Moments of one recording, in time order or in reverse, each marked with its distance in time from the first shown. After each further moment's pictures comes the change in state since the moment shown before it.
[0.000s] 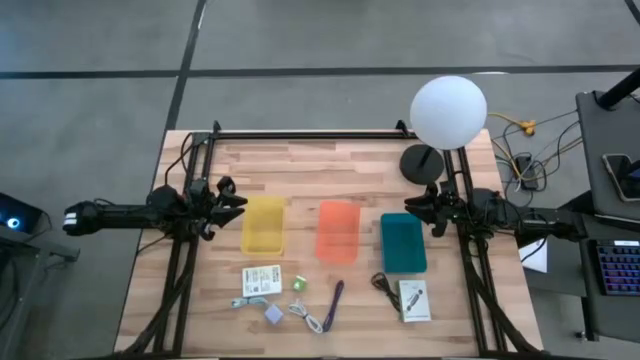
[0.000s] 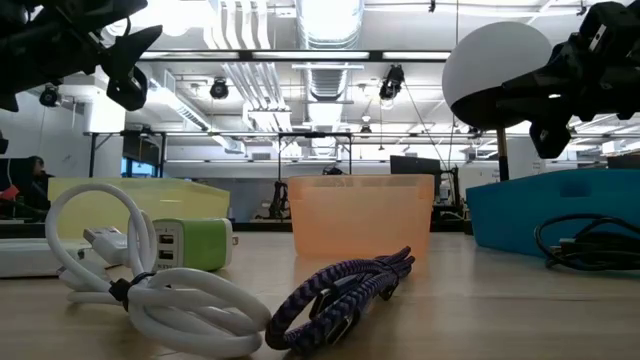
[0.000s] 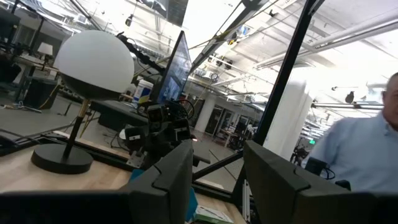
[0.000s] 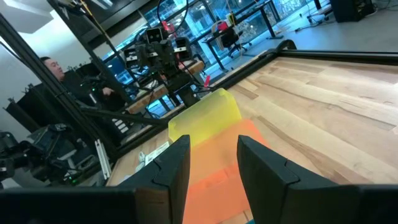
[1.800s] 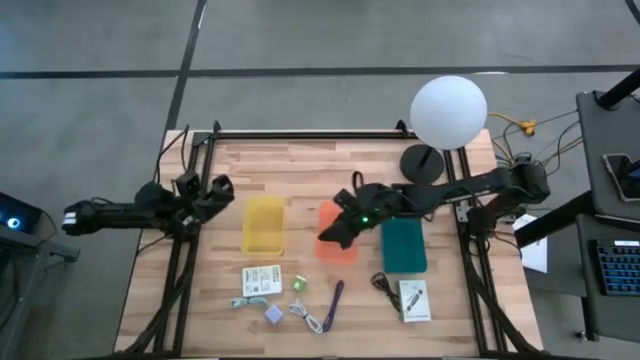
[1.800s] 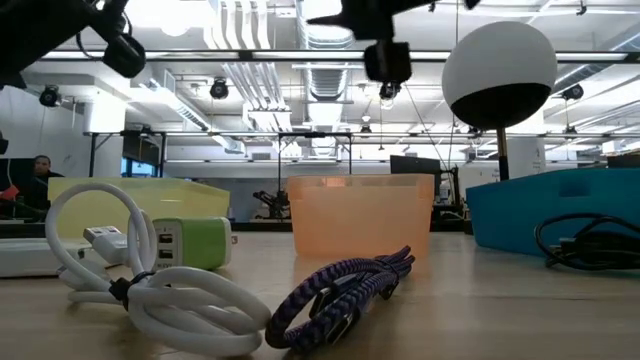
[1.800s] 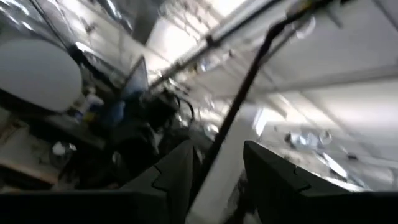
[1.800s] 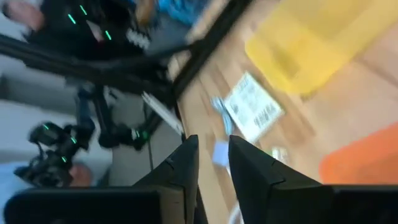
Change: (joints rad) left arm -0.001 0.024 0.077 0.128 0.099 -0.231; right arm 0.154 1.563 1.156 -0.046 -0.289 0.448
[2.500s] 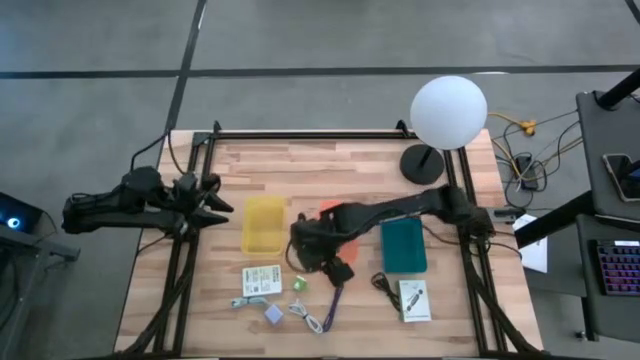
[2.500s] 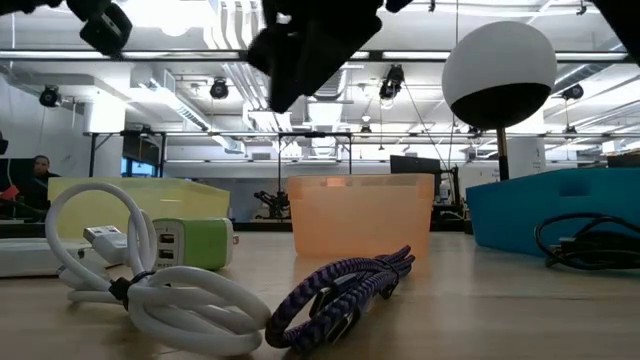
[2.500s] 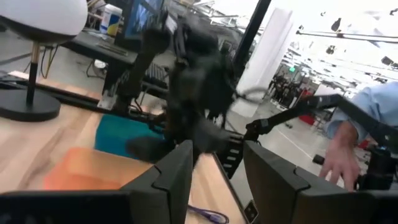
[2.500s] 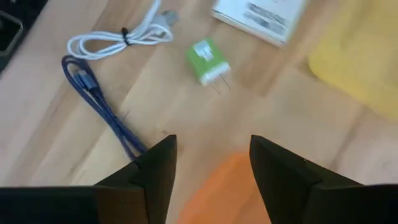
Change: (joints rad) left arm -0.011 0.012 0.421 -0.896 0.106 0.267; right arm 0.108 0.627 0.912 -1.055 0.036 -1.390
